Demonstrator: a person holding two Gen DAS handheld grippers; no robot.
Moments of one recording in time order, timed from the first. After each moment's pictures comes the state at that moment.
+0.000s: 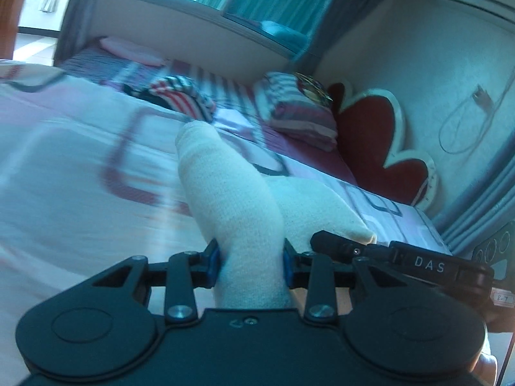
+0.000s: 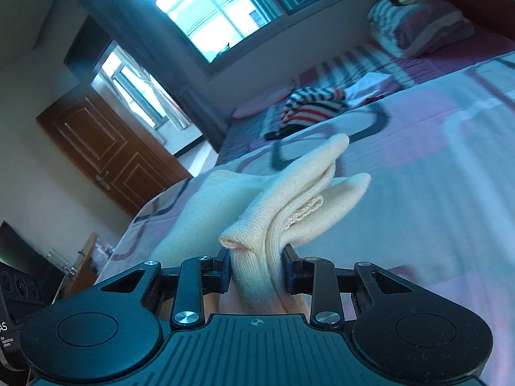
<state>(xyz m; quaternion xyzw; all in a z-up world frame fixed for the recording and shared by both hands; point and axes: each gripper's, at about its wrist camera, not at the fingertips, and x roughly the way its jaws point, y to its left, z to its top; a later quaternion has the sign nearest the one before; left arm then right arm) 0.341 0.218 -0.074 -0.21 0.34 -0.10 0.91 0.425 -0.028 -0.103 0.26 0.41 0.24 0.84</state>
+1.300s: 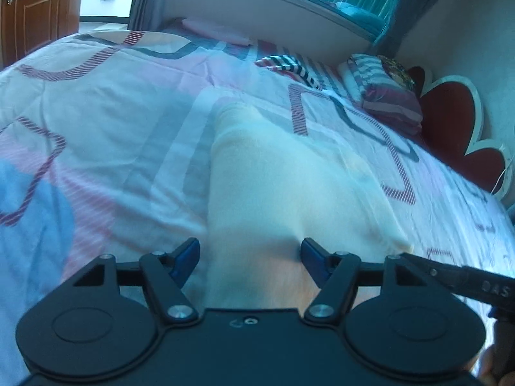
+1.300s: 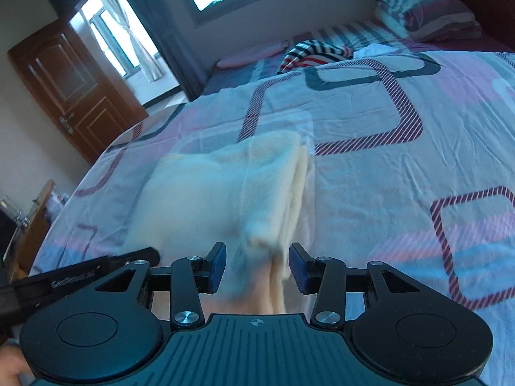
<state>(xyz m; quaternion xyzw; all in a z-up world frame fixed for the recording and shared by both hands) 0.314 0.351 -0.134 -0.17 0.41 0.02 0.90 0.382 0.123 -0.149 0.16 0.47 0.20 0.84</state>
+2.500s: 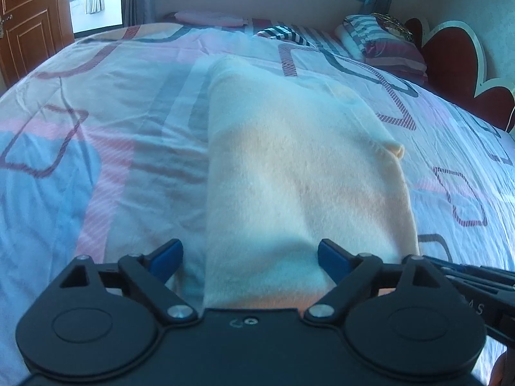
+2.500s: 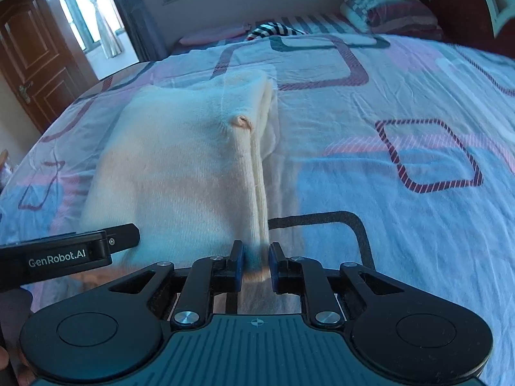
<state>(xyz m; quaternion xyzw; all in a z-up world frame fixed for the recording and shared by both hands) 0.258 0.317 -0.137 -0.09 0.45 0.03 0.89 0.291 0.143 -0.157 0.07 0.50 0.11 0.86</state>
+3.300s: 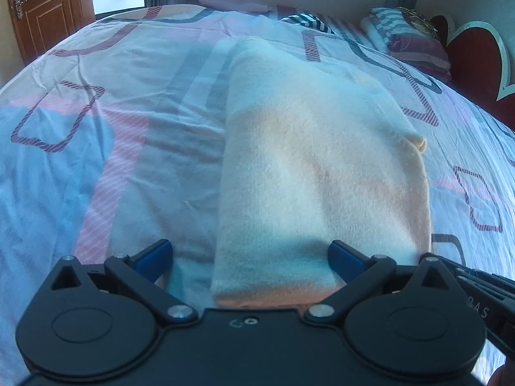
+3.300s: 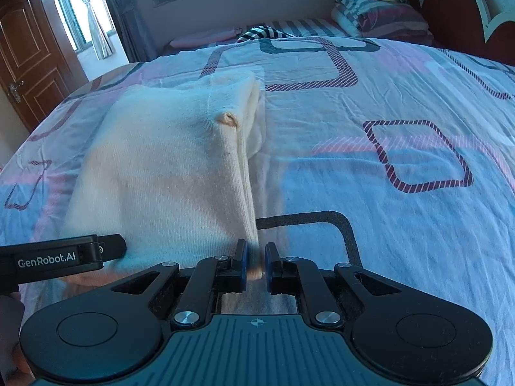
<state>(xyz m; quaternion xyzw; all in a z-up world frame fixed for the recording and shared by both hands) 0.262 0.315 -0.141 -0.09 0.48 0.07 0.87 0.295 0.139 -0.166 0.07 0.49 0.09 0.86</state>
